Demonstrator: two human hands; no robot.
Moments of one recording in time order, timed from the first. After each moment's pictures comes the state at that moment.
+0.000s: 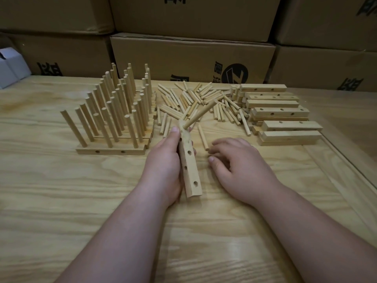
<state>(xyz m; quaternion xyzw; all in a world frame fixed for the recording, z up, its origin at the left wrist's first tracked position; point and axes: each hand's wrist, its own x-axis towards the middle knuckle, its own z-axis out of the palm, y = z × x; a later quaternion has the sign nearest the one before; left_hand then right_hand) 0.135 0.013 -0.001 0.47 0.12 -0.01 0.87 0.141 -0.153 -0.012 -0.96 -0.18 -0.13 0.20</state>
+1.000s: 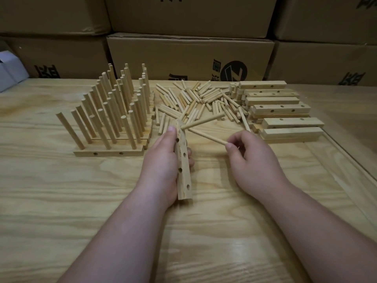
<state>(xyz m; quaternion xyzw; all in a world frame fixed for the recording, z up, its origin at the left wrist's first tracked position) 0.138 0.014 -0.003 0.50 0.14 0.01 0.86 0.145 -0.162 -0.014 -0.92 -0.05 -0.18 0.35</state>
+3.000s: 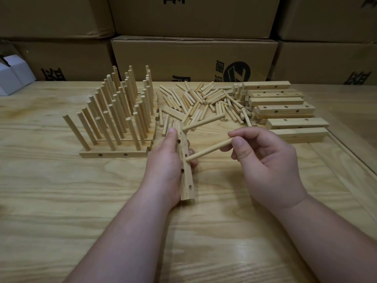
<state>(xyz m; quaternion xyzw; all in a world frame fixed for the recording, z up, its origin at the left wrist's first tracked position) 0.136 0.014 0.000 0.48 0.16 0.02 0.86 0.118 -0.151 0.001 -0.73 -0.19 -0.24 0.61</state>
